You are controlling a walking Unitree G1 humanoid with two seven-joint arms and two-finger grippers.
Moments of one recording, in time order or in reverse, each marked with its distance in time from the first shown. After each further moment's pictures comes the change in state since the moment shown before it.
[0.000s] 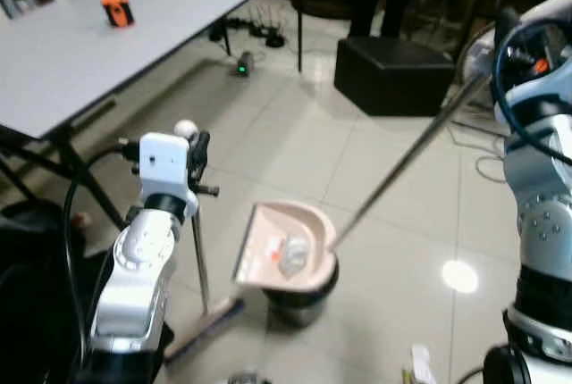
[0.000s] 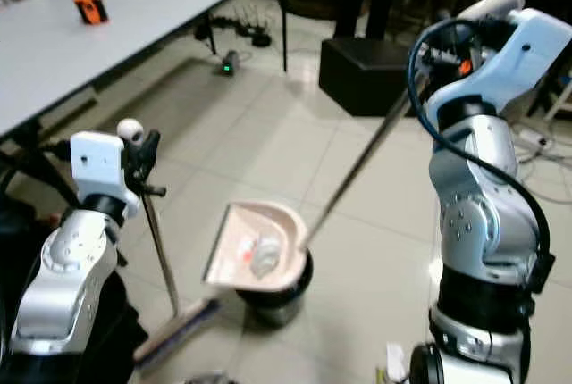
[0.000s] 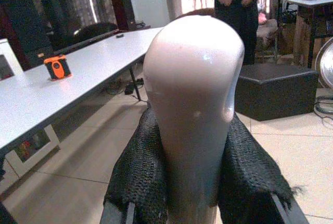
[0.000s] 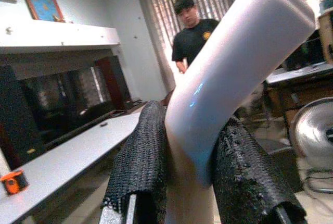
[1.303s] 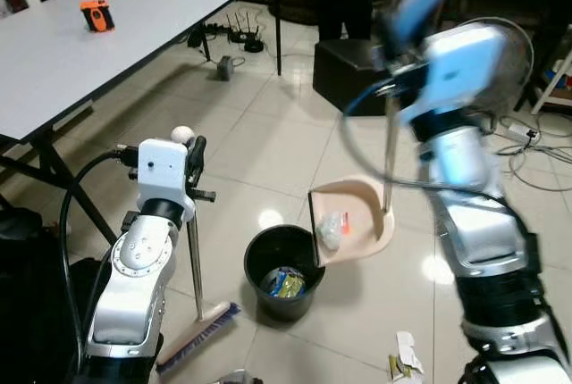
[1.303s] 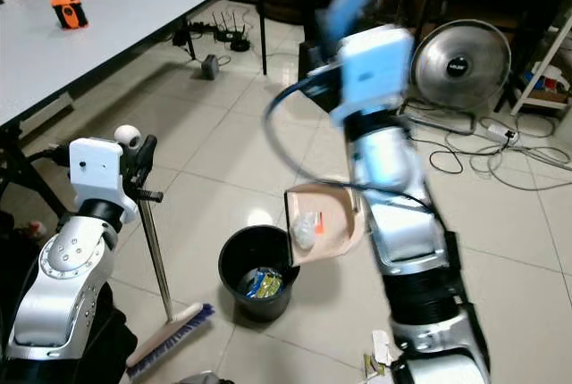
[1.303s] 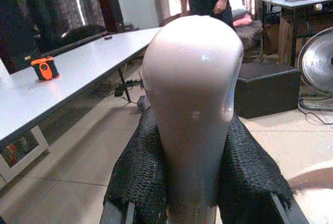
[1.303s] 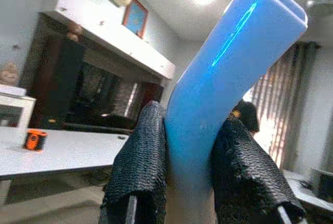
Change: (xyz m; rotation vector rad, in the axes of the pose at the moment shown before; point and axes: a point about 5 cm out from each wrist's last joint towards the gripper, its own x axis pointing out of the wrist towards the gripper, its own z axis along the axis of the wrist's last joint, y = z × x) left arm -0.005 0.004 -0.006 0.029 0.018 0.019; right arm -0.013 0.091 -0.038 -0.361 -0.214 0.432
